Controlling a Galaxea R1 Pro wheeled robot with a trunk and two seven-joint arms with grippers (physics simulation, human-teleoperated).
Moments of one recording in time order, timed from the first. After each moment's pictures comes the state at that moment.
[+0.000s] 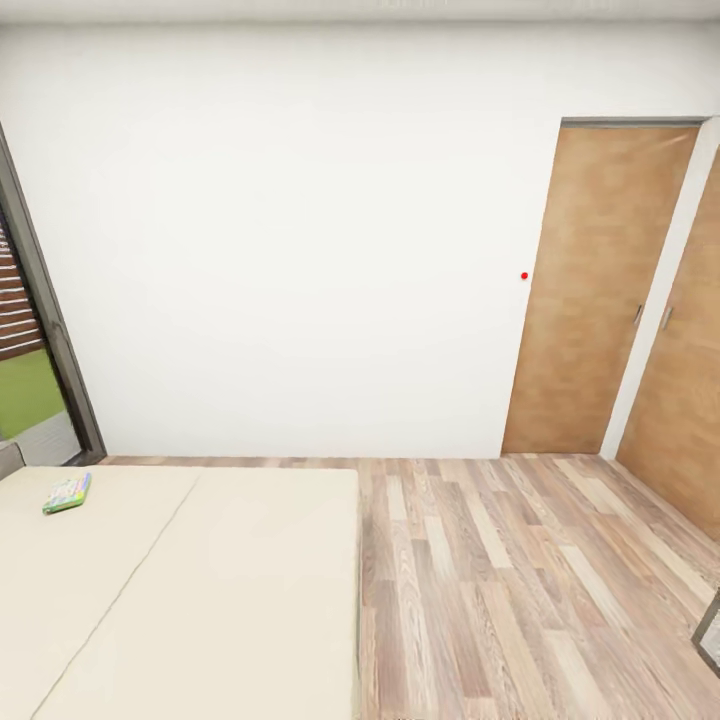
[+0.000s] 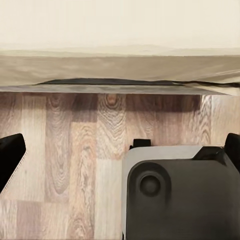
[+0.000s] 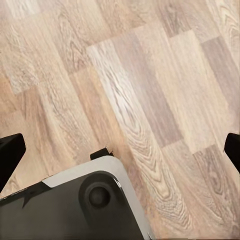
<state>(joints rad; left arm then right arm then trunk) -0.01 0.03 -0.01 -0.26 -0.01 -0.16 0.08 0.00 -0.05 -0.20 -0.17 -0.21 -0.31 -0.04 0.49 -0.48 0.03</state>
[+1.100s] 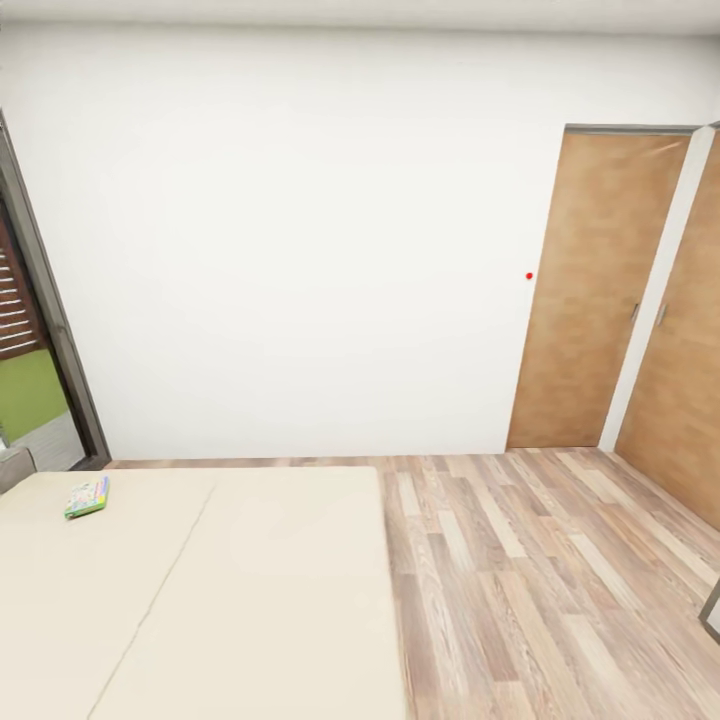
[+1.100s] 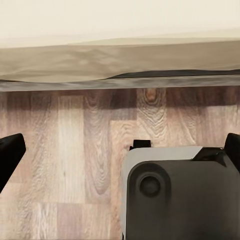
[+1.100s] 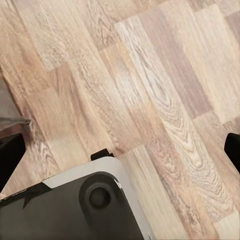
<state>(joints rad) -0.01 0.03 -0.01 -0.26 -0.01 -0.16 0.08 0.00 -0.05 -0.19 -0.17 -0.21 -0.31 -0.04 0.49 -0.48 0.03</state>
